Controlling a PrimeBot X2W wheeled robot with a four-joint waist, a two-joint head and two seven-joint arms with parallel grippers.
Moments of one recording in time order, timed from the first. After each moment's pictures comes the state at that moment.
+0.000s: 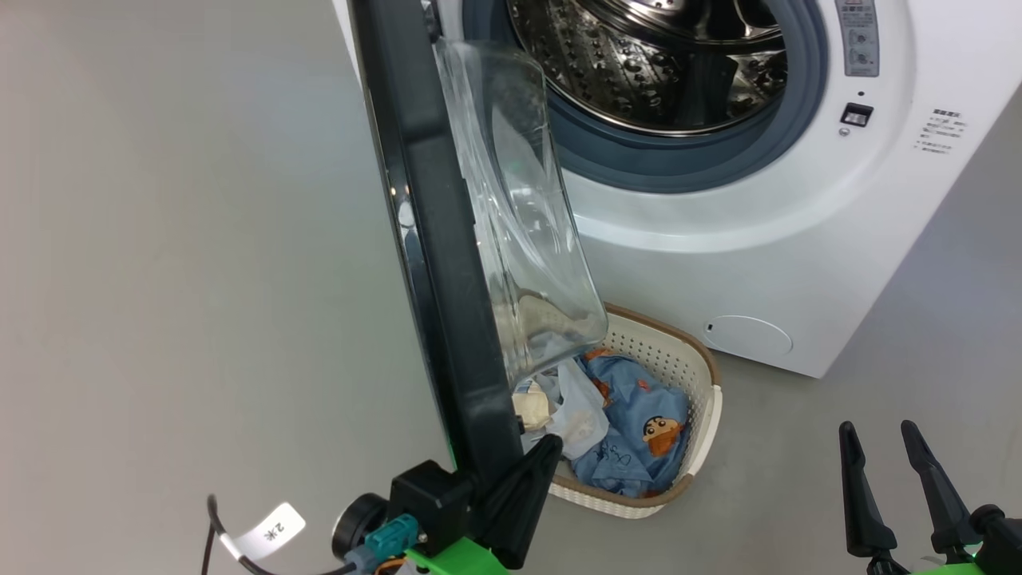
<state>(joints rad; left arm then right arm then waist) -0.14 0.10 -0.67 -0.12 -0.45 0.15 0.06 0.14 -0.04 -0.14 -0.04 0.23 0.13 -0.25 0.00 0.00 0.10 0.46</state>
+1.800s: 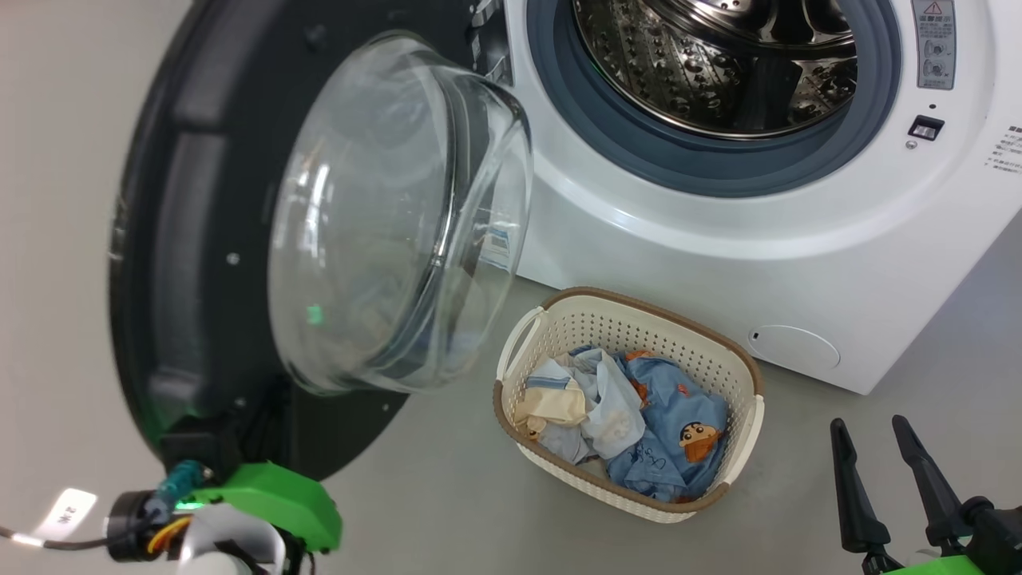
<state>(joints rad) -0.20 0.23 -0.38 0.13 -0.47 0.30 -0.08 0.12 -0.06 -0.12 -0.01 0.22 0.13 -0.25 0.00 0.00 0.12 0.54</state>
